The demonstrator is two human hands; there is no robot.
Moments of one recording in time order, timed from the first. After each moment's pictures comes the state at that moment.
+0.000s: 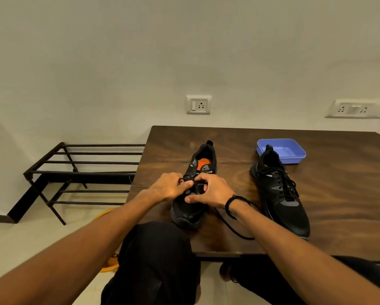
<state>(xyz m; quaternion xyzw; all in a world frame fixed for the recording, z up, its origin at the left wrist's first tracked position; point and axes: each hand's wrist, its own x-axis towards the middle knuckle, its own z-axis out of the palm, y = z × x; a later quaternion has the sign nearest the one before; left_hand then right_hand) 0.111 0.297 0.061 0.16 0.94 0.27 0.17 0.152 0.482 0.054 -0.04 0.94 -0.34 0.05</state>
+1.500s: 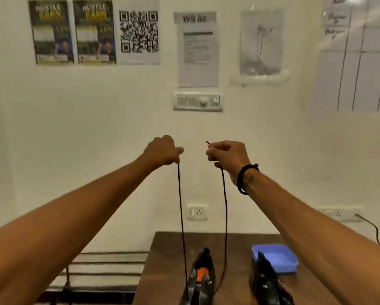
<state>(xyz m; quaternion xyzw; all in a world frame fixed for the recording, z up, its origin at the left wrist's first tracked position) 0.124 0.286 0.472 0.11 0.93 0.31 -0.17 0.166 0.487 0.441 -0.05 0.73 -0.64 -0.25</state>
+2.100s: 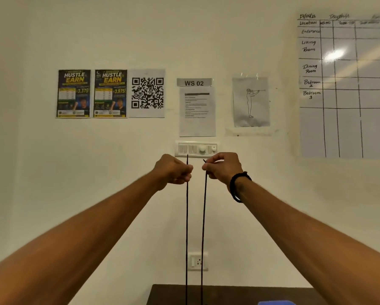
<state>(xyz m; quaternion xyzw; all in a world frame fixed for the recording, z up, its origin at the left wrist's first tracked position) 0.155 0.296 0.554 0.17 0.80 0.55 -0.16 0.177 0.476 0.548 -0.06 0.75 -0.56 -0.33</state>
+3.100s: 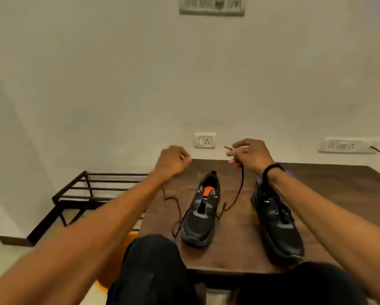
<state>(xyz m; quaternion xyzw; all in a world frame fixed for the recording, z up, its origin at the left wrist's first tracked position) 0.139 0.289 0.223 0.09 0.94 0.31 -0.10 0.176 0.529 0.248 0.05 0.82 -0.56 -0.12</state>
